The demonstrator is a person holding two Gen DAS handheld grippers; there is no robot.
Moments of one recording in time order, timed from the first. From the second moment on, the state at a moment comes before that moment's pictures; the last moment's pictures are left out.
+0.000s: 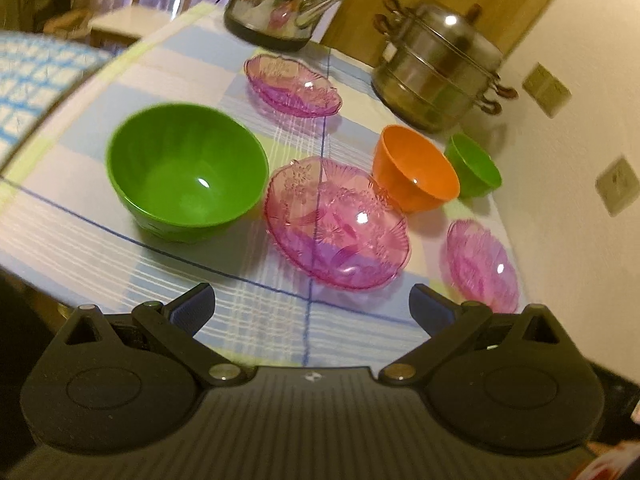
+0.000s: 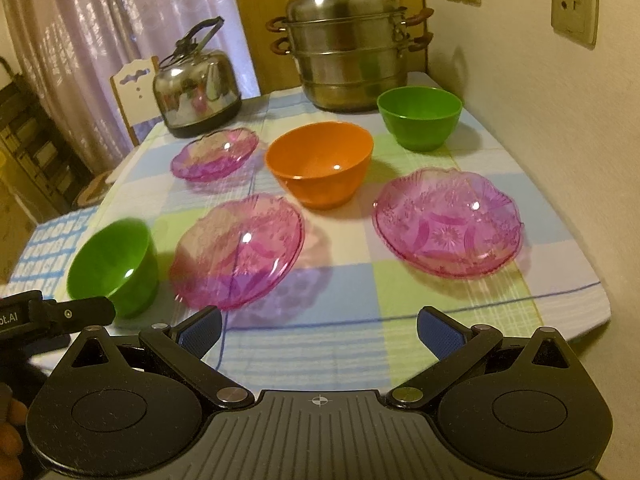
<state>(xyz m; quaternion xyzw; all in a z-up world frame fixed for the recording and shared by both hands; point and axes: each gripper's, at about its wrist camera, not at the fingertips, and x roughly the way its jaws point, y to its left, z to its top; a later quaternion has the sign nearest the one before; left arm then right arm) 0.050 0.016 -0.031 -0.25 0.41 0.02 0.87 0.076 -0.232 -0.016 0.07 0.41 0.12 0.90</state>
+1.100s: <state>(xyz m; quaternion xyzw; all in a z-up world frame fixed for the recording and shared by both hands) 0.130 0.027 -0.144 -0.39 0.40 0.12 0.82 0.217 -0.204 -0.094 0.12 0.46 0.16 0.86</state>
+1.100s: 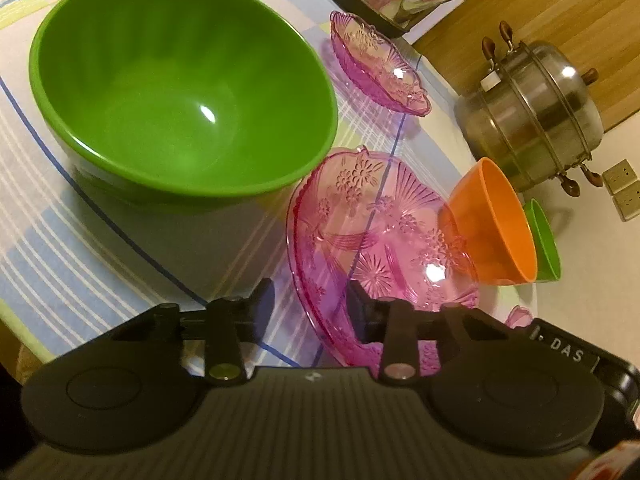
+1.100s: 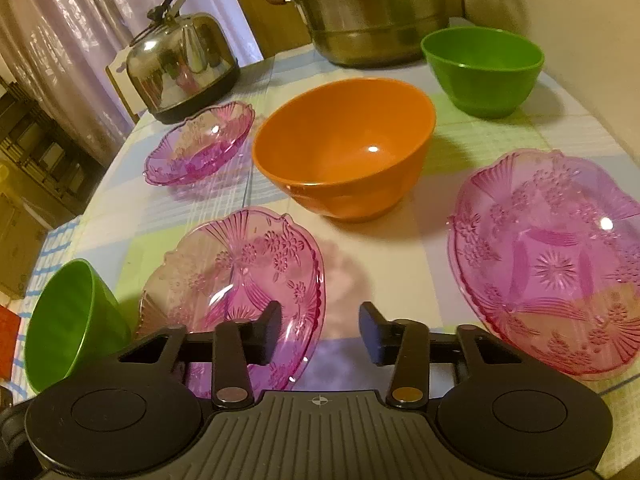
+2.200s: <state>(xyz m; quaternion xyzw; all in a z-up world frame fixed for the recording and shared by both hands) 0.105 0.017 -0.067 -0.34 0.38 0.05 0.86 0.167 -0.221 -0.041 0.14 0.43 0.15 0.88</state>
